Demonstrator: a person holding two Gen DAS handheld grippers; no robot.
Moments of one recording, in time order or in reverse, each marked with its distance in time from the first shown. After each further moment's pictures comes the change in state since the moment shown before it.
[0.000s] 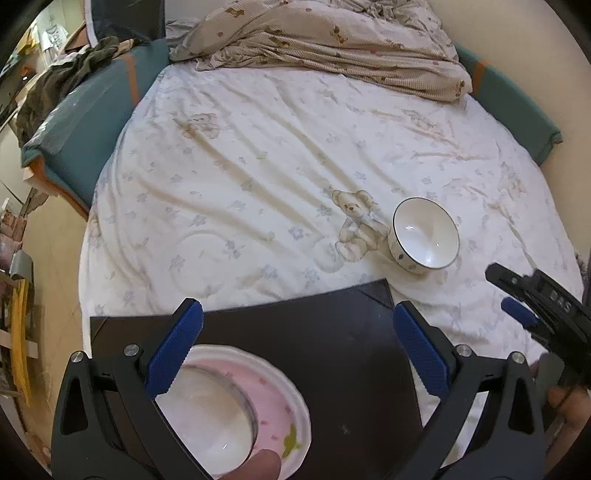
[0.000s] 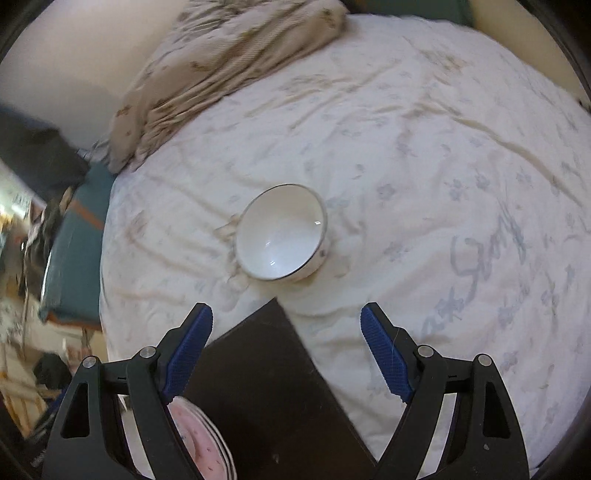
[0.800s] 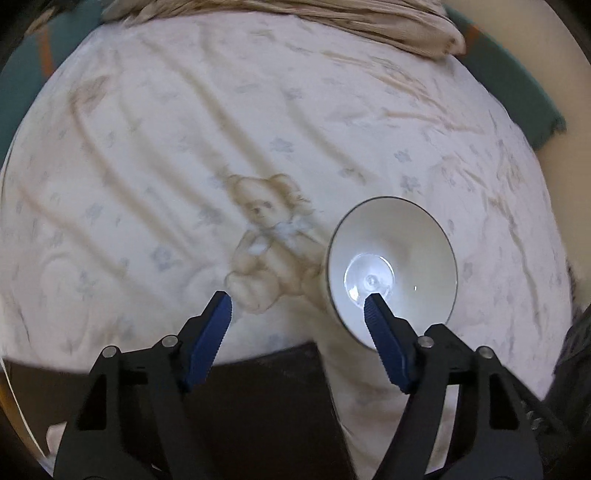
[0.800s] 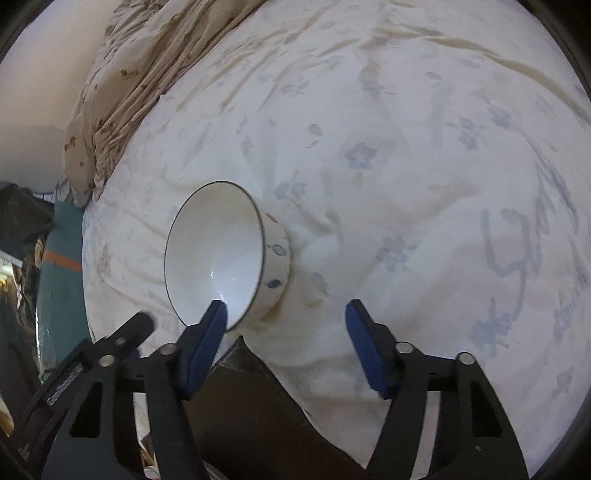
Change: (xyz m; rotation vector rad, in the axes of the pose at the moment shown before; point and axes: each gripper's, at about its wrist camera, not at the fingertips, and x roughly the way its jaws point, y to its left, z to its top) left arm 0.155 -0.093 0.052 0.032 0.166 -0.160; right arm 0.090 -0.041 0.024 0.200 0.088 -0.011
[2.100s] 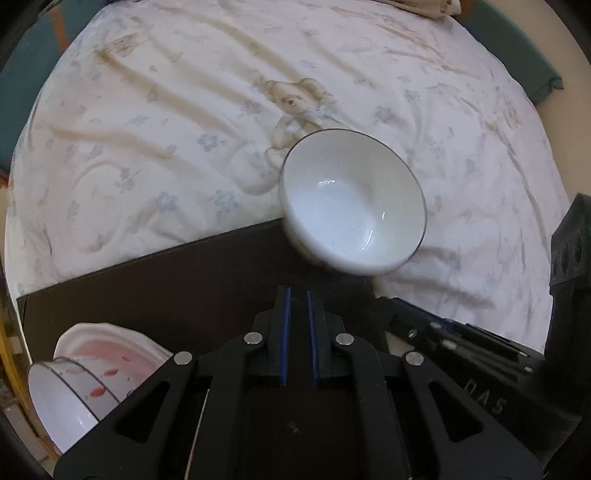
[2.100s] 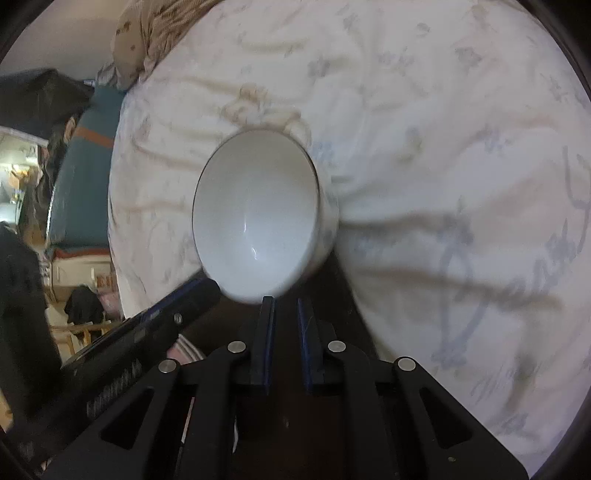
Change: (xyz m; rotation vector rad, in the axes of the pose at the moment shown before) left arm -0.041 0.027 -0.094 -0.006 0.142 0.030; right arm 0.010 0.034 -0.073 -0.274 0.333 0.086
